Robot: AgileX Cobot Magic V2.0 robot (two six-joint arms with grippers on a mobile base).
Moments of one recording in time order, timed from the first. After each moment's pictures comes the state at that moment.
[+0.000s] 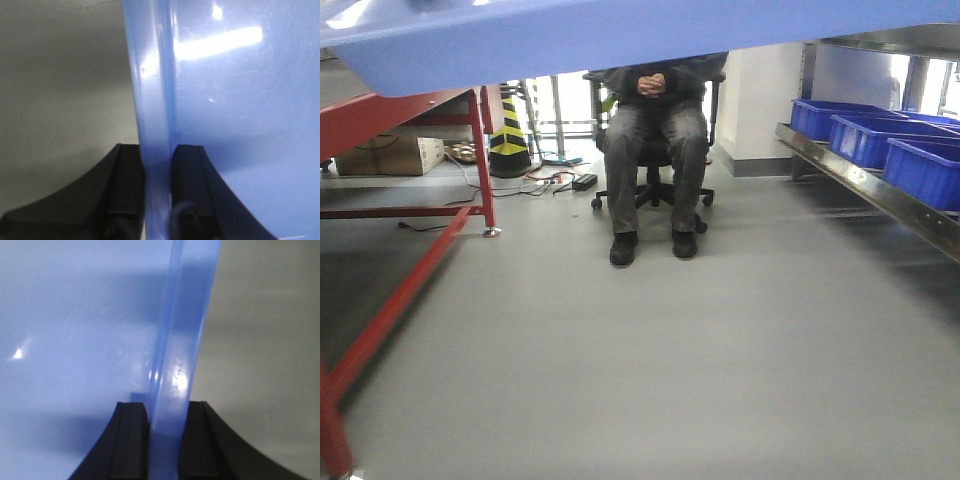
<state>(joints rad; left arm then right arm) -0.62 1.45 -1.54 -0.04 1.25 -0.35 0.44 1.15 -1.33 -0.13 1.25 0.42</state>
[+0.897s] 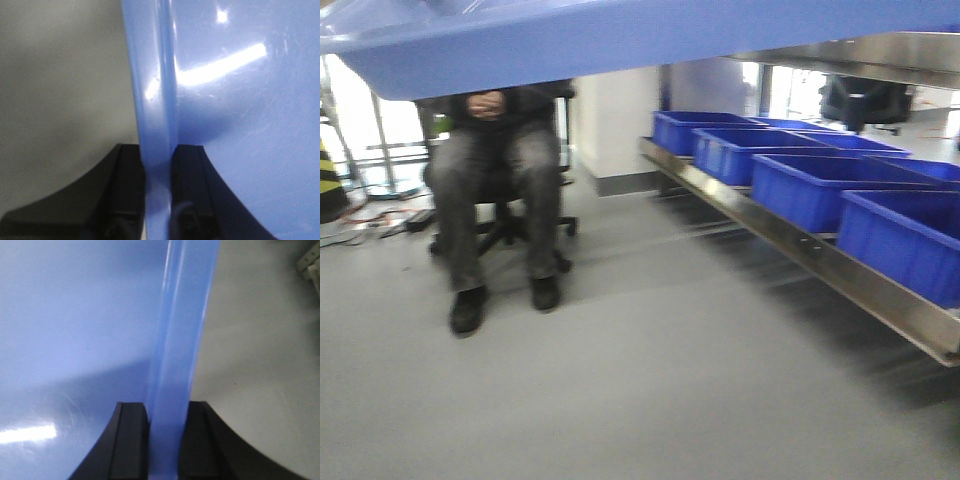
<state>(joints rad) -0.62 1.45 -1.54 -0.05 1.25 -0.35 0.44 1.15 -1.33 -0.13 1.25 0.42</state>
